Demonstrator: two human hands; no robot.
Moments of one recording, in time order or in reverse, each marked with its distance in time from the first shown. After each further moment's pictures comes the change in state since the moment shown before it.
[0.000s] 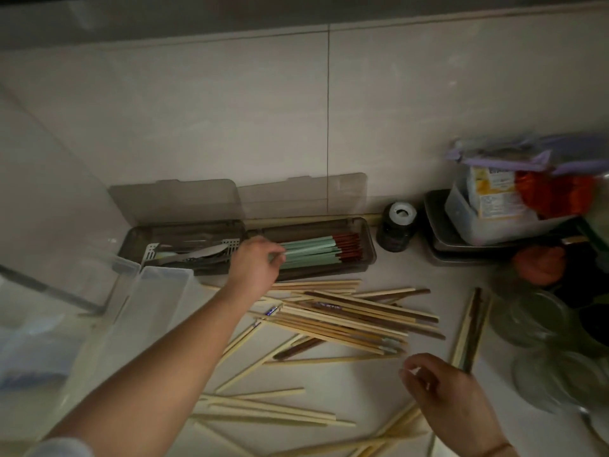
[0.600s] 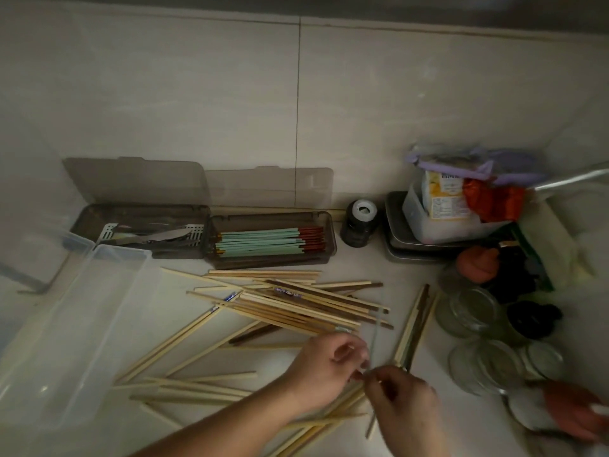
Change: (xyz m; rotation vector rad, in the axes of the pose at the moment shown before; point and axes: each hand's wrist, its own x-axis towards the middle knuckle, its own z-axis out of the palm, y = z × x) left_hand -0.157 0.147 0.075 -0.835 -0.573 -0.152; right_hand -0.034 -0.001 -0.008 0.113 0.114 0.172
